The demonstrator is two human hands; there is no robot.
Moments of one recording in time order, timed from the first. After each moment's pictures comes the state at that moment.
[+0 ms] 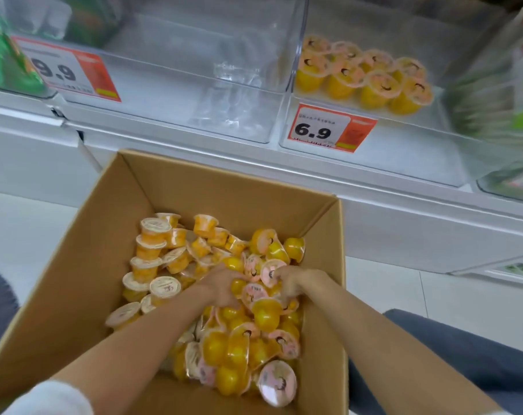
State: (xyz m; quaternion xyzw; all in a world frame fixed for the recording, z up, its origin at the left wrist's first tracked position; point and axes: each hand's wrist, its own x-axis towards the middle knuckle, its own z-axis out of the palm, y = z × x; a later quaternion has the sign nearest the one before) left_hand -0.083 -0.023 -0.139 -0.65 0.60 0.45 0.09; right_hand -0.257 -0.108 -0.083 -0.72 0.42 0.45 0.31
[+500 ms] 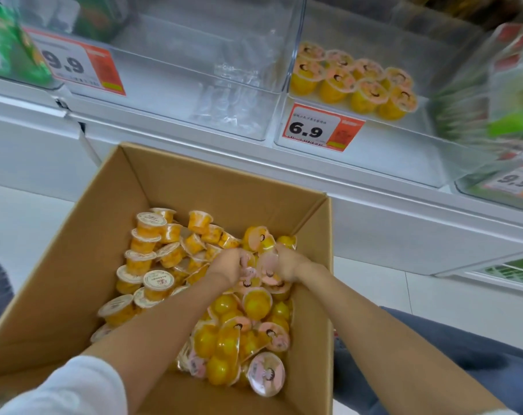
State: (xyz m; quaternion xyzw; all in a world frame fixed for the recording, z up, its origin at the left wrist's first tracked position) left_hand -0.114 -0.042 -0.123 -0.73 0.54 0.40 -0.12; right_hand -0.264 -0.107 -0.066 -0.73 0.56 0.23 0.33
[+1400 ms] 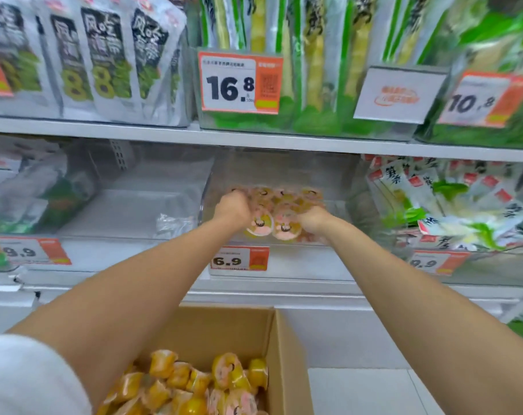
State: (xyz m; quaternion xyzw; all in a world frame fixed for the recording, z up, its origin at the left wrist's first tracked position) left_hand -0.149 -0.274 0.179 -0.76 0.60 0.16 -0.20; right_hand -0.324 -0.301 0.169 -0.59 0.64 -0.23 0.44
